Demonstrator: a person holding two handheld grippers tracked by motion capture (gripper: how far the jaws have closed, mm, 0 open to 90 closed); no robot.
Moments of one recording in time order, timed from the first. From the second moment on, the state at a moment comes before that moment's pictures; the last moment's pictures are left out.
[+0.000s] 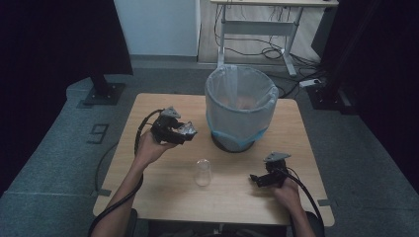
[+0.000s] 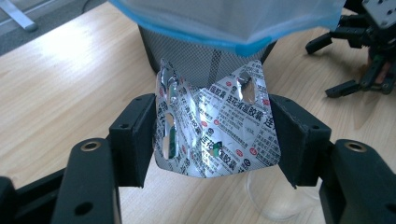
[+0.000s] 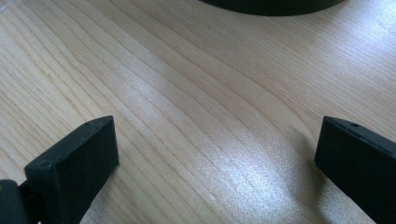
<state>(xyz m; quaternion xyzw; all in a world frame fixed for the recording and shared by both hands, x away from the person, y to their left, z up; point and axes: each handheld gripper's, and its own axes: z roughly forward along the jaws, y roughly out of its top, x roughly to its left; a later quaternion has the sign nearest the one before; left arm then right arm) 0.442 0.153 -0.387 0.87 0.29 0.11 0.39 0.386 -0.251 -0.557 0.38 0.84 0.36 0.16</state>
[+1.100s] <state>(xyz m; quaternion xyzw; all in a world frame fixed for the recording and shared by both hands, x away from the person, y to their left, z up) 0.465 0.142 -0.289 0.86 0.28 0.10 0.42 0.386 -0.252 -0.557 0.38 0.84 0.35 0.16</state>
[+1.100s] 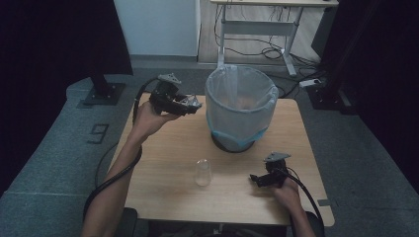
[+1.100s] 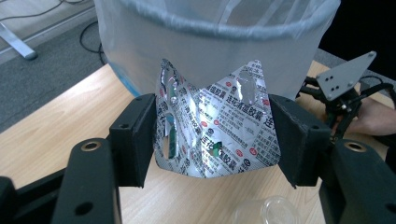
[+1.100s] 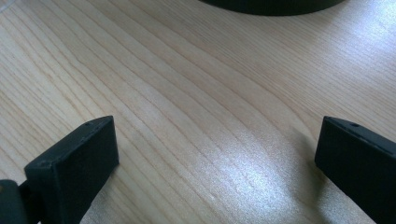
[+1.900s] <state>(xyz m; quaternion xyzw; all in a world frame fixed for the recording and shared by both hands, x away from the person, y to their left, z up) 0.484 0.091 -0.250 0.86 0.26 0.10 0.43 0.386 -0.252 -0.557 0.38 0.84 0.35 0.16</state>
